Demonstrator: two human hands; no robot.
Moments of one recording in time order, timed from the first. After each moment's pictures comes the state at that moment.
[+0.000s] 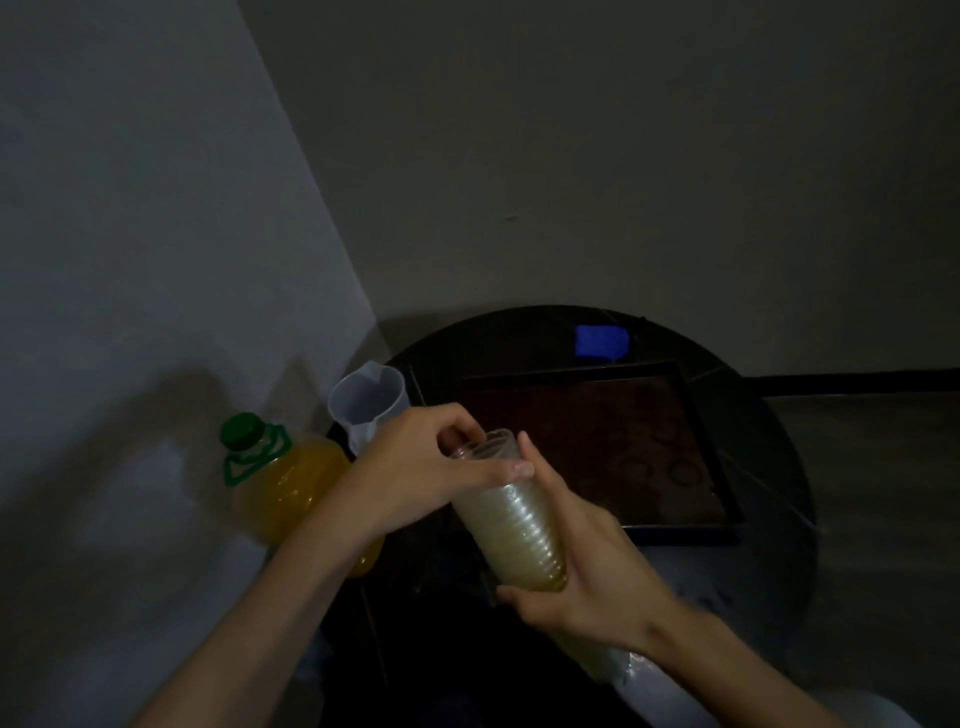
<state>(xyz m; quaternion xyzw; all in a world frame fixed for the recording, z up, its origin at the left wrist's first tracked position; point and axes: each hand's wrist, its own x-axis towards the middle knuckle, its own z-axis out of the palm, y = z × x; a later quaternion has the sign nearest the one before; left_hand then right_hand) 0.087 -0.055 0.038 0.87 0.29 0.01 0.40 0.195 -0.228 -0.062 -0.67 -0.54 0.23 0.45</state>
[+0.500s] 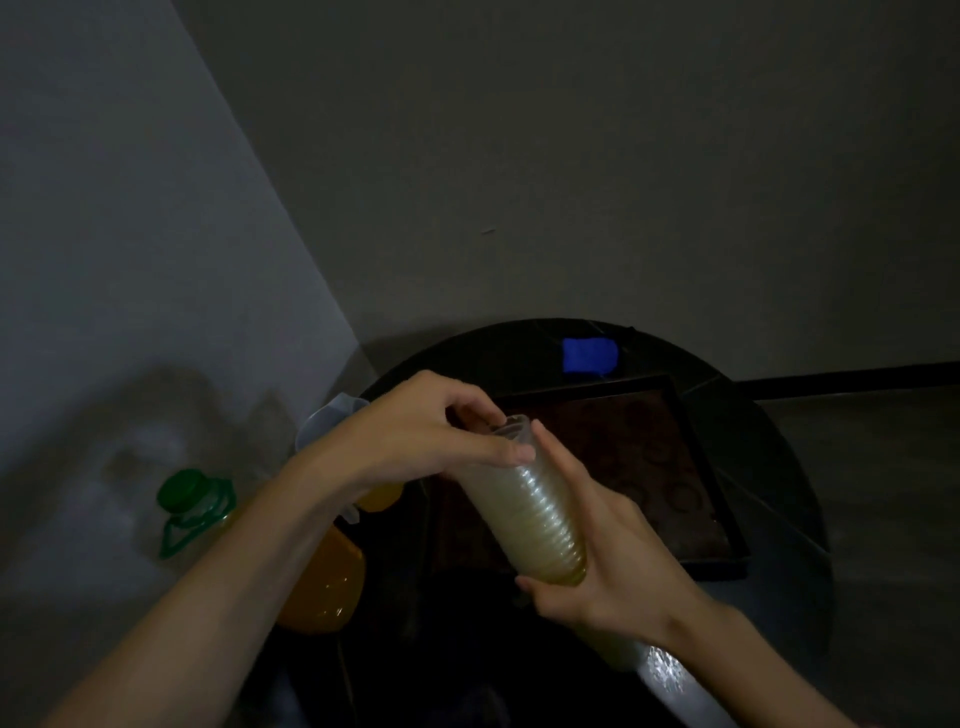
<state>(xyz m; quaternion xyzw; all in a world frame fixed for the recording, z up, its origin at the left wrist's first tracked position) 0.165 -0.037 0.065 0.89 0.20 -0.07 0.39 0.258 -0.226 -0.064 -0.67 -0.55 0.17 0.47</state>
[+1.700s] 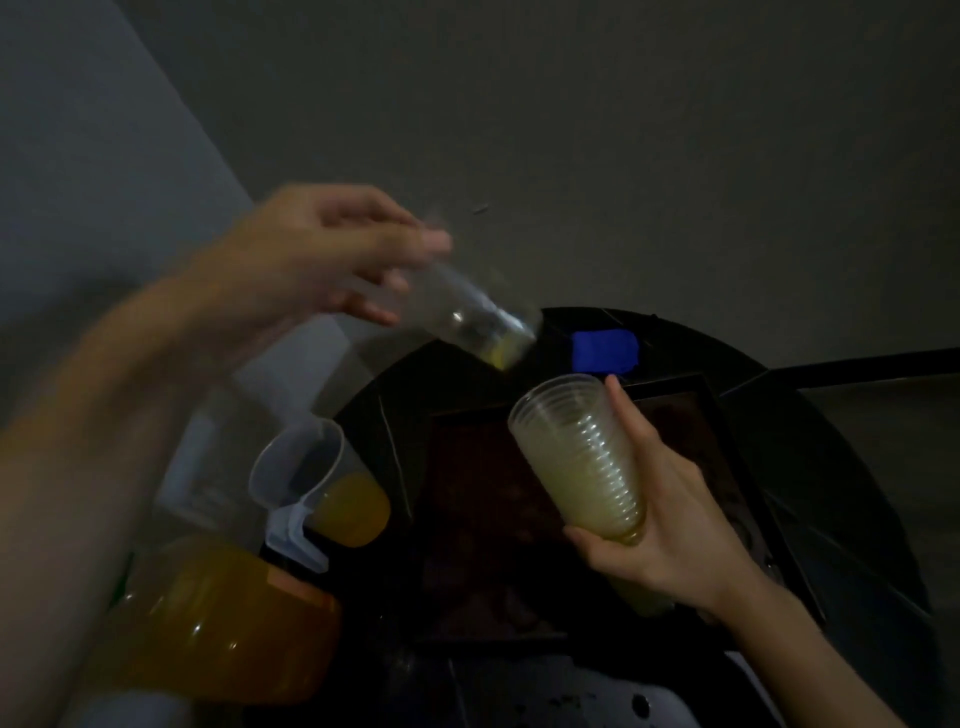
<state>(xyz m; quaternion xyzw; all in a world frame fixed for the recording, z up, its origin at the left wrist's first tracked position) 0.235 0.038 0.113 0.87 0.18 0.11 0.45 0.354 -0.186 -0.119 -0.68 -0.51 0.10 0.51</state>
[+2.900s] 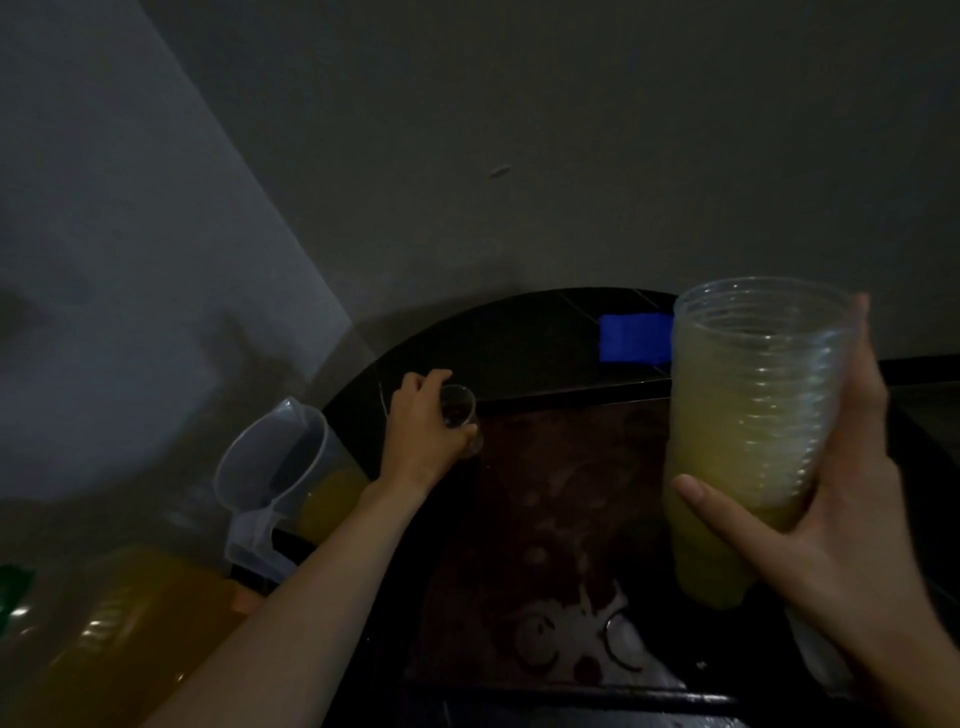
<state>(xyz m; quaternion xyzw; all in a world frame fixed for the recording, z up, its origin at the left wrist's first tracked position) 0.277 0.120 -0.171 0.88 0.41 0.13 0.19 0.379 -0.185 -0.118 -0.70 -0.38 0.02 0.60</state>
